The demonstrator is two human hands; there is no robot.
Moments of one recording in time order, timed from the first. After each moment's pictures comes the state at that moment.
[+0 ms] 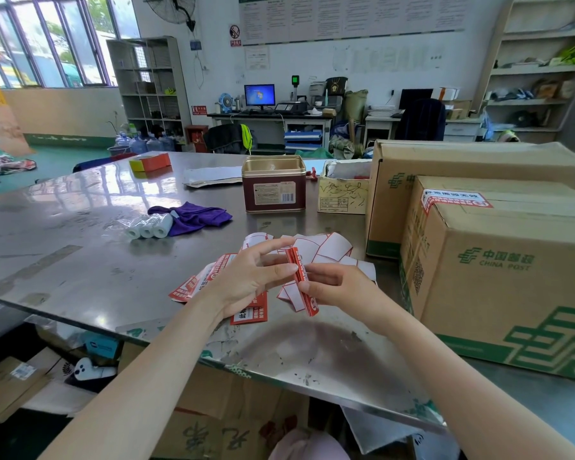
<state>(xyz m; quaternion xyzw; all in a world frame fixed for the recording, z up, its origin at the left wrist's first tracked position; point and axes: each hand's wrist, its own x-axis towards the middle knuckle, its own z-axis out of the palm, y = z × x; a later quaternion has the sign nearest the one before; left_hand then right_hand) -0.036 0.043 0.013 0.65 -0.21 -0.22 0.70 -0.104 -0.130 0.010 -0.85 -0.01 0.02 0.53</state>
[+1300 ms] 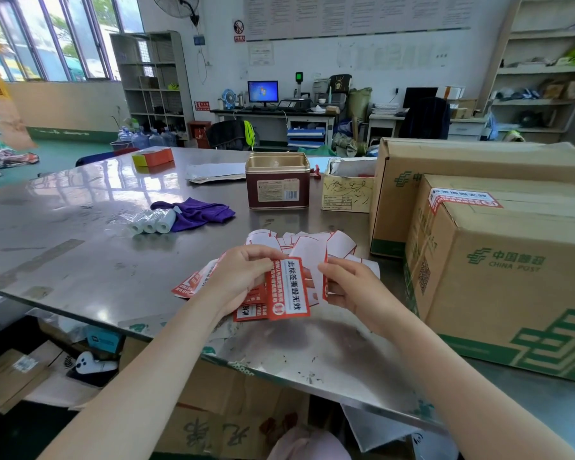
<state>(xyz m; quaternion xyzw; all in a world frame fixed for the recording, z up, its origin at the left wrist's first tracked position) -0.028 0.049 0.004 0.71 -0.08 -0.14 0.68 -0.095 -0.132 -0.002 -0.73 0.07 0.02 0.68</state>
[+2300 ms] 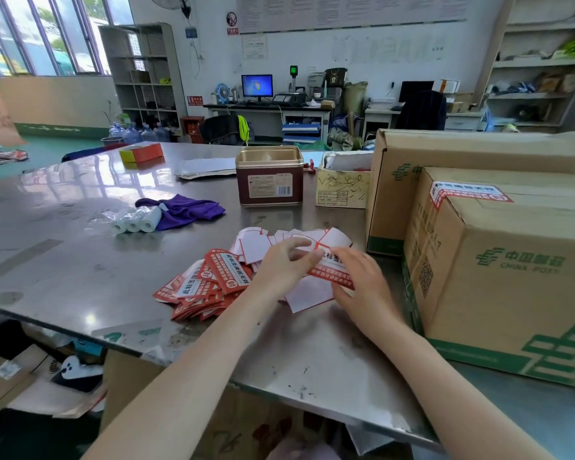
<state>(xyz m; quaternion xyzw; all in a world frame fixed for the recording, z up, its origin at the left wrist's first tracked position) -0.020 -0.022 -0.007 0.80 -0.19 -0.04 0.57 -0.084 -0.157 -0.033 -0.94 0.02 -0.20 0.28</state>
